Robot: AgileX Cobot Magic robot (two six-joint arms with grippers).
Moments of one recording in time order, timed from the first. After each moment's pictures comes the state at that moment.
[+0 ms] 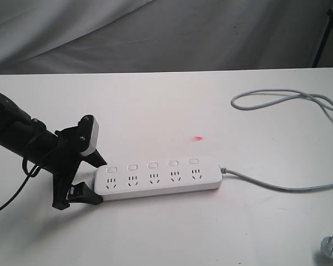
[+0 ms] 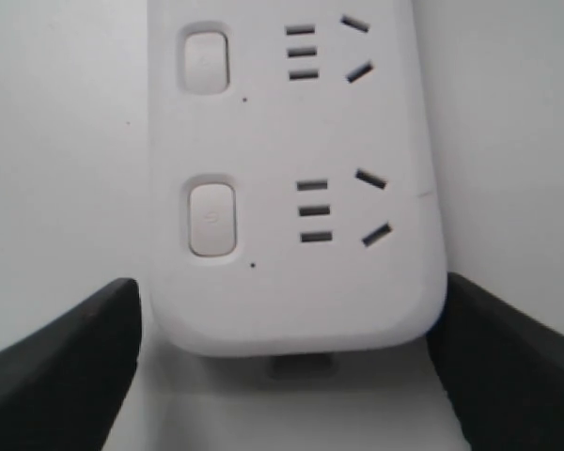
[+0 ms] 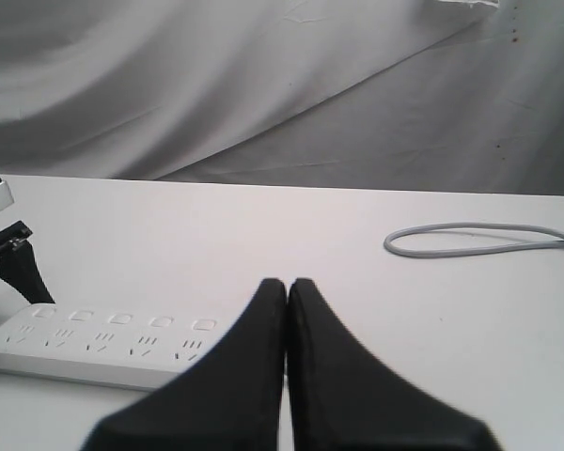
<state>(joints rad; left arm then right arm) -0.30 1.99 -0.98 -0.93 0.74 2.09 0.20 0.02 0.00 0.12 0.16 -0.02</state>
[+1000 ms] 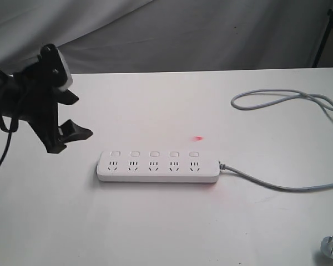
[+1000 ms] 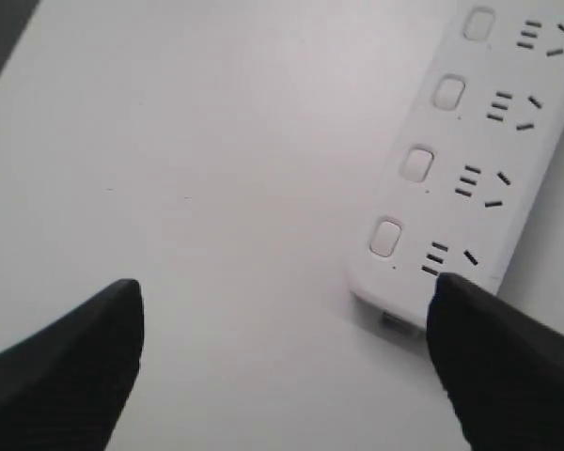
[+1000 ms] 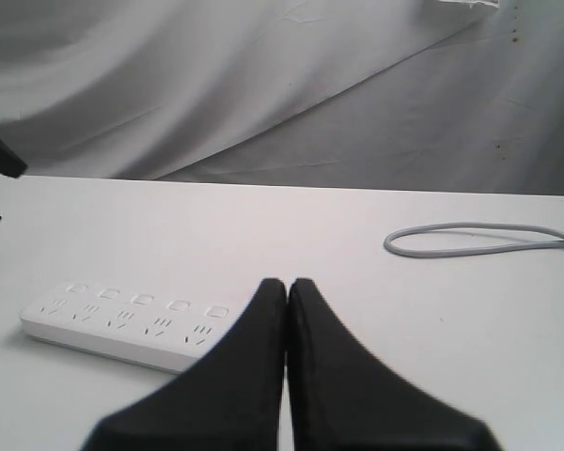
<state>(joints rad) -0.30 1.64 -0.98 -0.86 0.55 1.70 0.20 0.02 0.00 0.12 0.16 -0.02</state>
